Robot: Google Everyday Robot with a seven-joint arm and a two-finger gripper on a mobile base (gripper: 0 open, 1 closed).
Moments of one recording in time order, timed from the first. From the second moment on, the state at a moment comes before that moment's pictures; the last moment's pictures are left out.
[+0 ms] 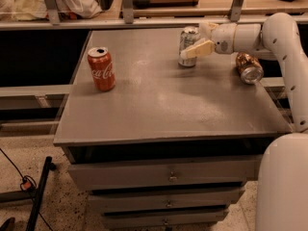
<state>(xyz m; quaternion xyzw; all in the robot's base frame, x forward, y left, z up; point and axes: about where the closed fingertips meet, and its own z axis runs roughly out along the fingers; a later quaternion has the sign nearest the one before) 0.793 -0.142 0.885 -0.43 0.65 0.29 0.55</state>
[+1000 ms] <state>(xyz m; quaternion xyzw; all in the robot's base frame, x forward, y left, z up) 0.790 -0.140 0.881 -0.44 0.63 0.29 0.56</state>
